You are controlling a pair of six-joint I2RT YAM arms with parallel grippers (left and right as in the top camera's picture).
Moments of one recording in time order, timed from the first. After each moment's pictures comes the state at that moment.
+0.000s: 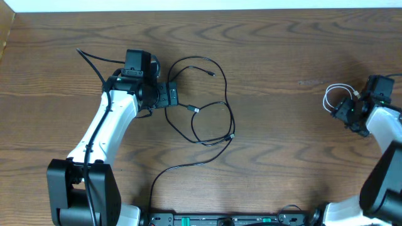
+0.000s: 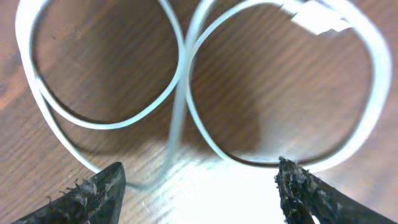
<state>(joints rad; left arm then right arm) -0.12 1.63 1.17 -0.75 0.16 -0.25 -0.37 1.67 0.93 -0.46 0.07 0.31</state>
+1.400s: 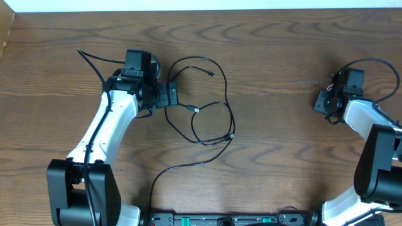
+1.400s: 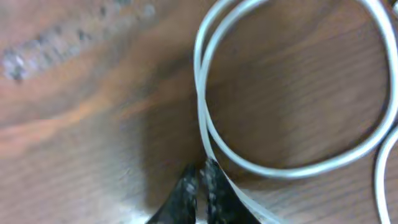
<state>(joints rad) -0.12 1.63 1.17 -0.75 0.16 -0.25 -0.20 1.81 0.93 -0.25 0.03 0.18</state>
